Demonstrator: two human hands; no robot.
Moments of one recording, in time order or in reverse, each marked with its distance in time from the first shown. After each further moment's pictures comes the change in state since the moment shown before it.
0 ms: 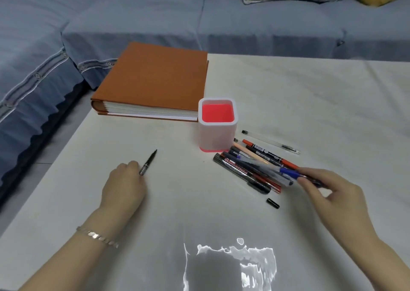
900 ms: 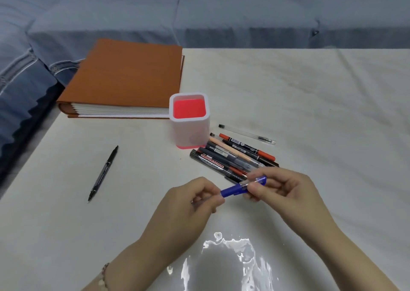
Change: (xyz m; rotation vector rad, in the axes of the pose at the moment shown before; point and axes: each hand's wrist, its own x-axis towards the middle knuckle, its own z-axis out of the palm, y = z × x) left_hand -0.099 0.122 -0.016 -0.790 -0.311 0.379; right_hand -0.010 -0.040 -0.001 0.671 -0.261 0.258
